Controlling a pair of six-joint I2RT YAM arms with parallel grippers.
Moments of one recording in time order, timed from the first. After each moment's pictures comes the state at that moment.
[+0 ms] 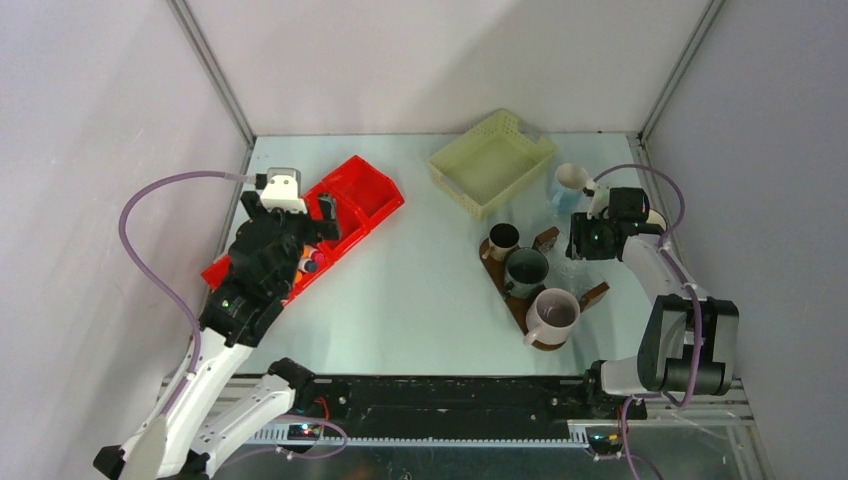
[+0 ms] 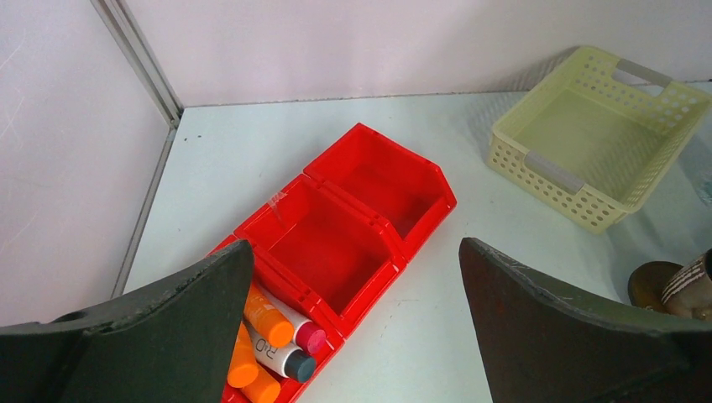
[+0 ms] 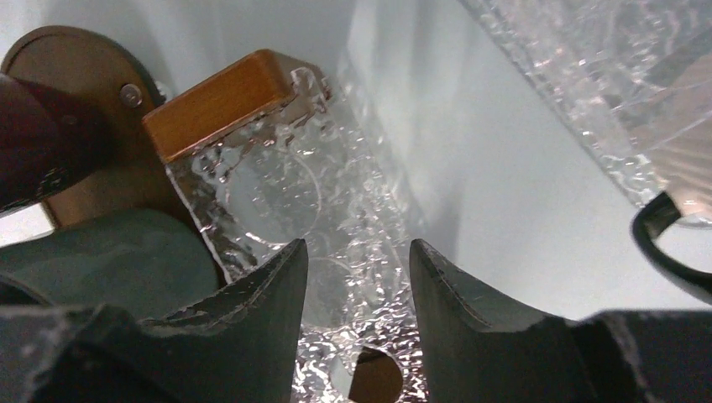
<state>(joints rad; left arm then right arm) -0.47 0.71 0.93 -0.31 -0.43 -0.02 -0.10 1.40 0.87 -0.45 -0.23 -0.08</state>
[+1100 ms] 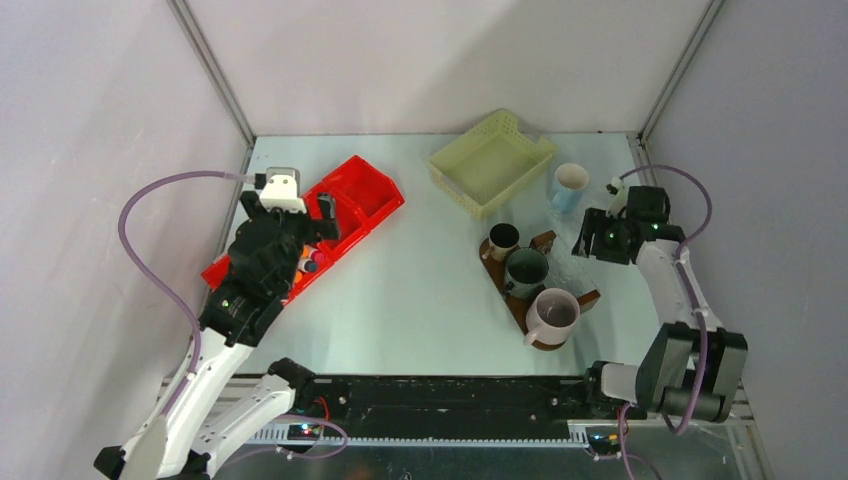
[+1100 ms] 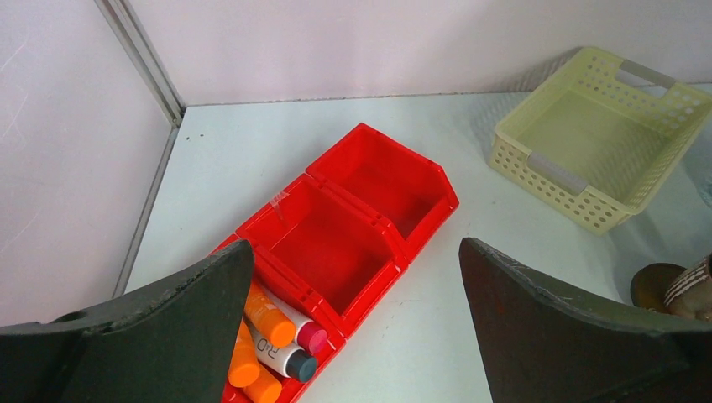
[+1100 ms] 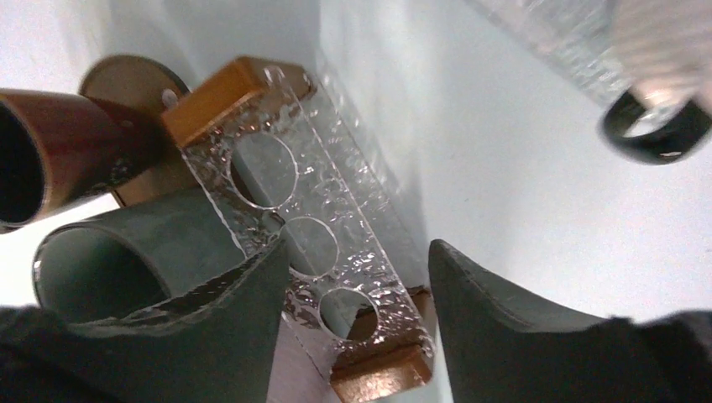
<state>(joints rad) -0.47 0.71 0.93 -0.31 -0.43 -0.02 -0.17 1.30 0.90 -0.62 -0.27 0.07</state>
